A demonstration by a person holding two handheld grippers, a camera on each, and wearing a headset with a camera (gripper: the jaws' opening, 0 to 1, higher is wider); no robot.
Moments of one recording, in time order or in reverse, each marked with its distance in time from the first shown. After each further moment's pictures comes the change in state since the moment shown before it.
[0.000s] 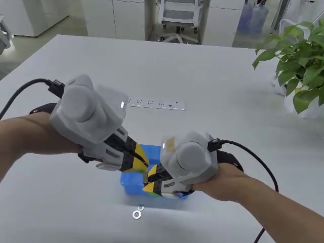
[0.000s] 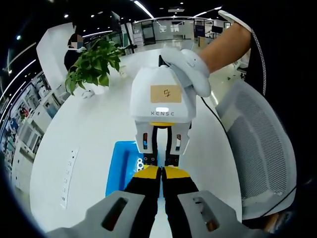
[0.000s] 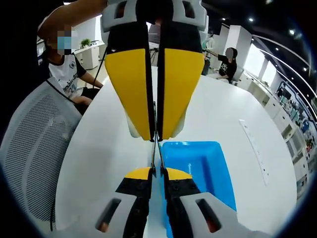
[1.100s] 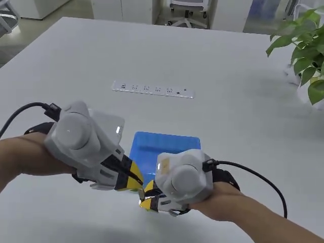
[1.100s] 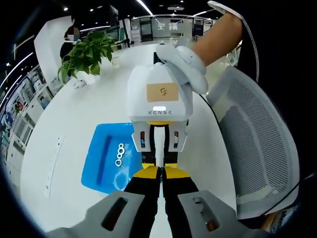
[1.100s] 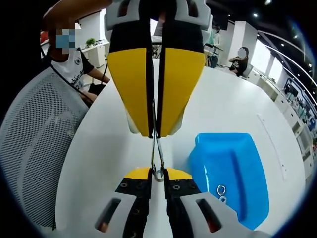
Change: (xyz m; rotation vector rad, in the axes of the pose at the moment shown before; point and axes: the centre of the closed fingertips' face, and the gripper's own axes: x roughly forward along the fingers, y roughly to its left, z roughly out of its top) left arm 0.018 -0.034 -0.041 -0.033 0.022 -0.059; right arm 0.039 0.040 -0.018 0.011 0.015 0.073
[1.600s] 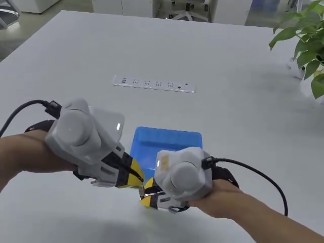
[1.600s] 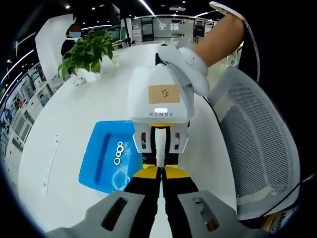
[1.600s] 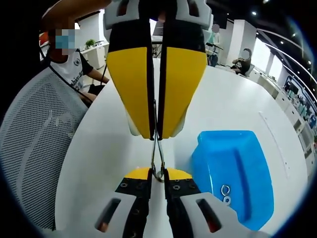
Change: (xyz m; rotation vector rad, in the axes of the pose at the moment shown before) left arm 0.003 0.001 -0.003 -0.019 -0.004 -0.005; right arm 0.005 0.001 -0.002 0.017 -0.004 0.009
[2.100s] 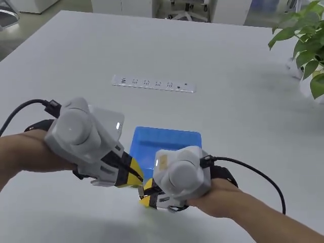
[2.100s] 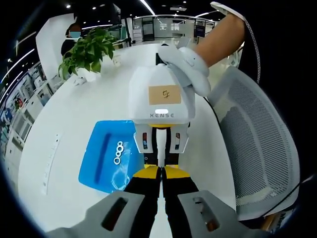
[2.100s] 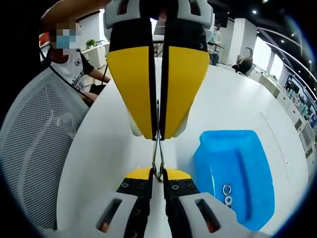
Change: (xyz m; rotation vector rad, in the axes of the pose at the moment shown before) left arm -0.001 -0.001 0.000 -0.005 0.001 0.002; right arm 0.000 0.003 0.000 0.003 0.009 0.011
